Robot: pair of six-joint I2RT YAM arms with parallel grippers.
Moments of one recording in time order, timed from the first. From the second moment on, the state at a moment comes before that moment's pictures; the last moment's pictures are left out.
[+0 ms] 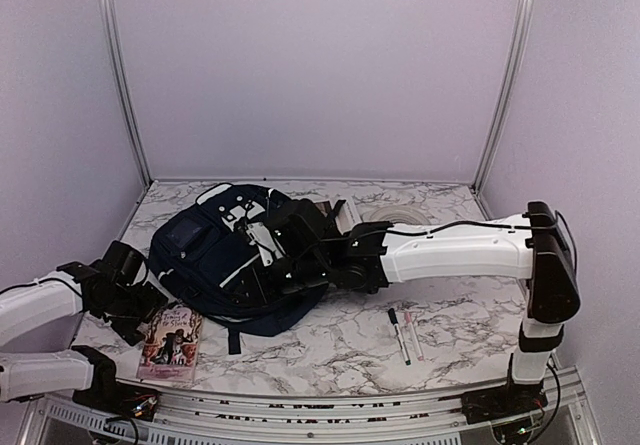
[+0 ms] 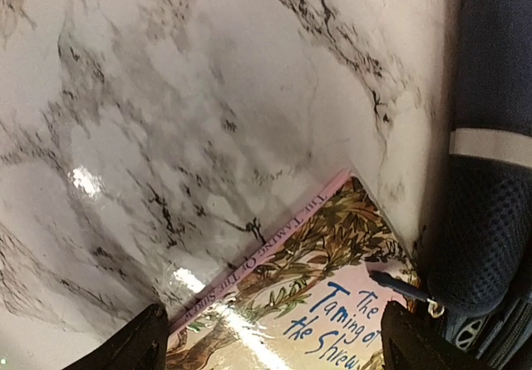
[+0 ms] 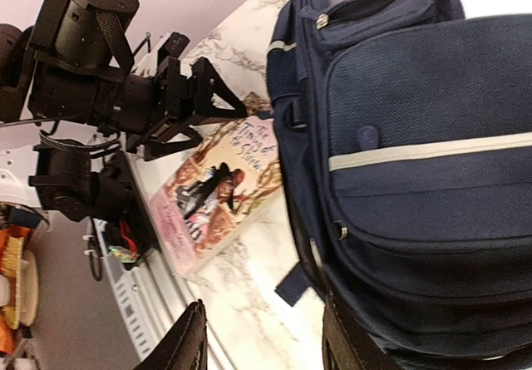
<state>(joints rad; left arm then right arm) -0.28 0.99 0.44 -0.67 -0.03 -1.24 1.19 1.90 1.52 -0.25 -0.12 0.49</state>
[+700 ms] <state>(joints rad) -0.83 0.99 0.43 -0.69 0.00 -1.54 1.21 2.15 1.56 -0.26 -0.39 0.80</state>
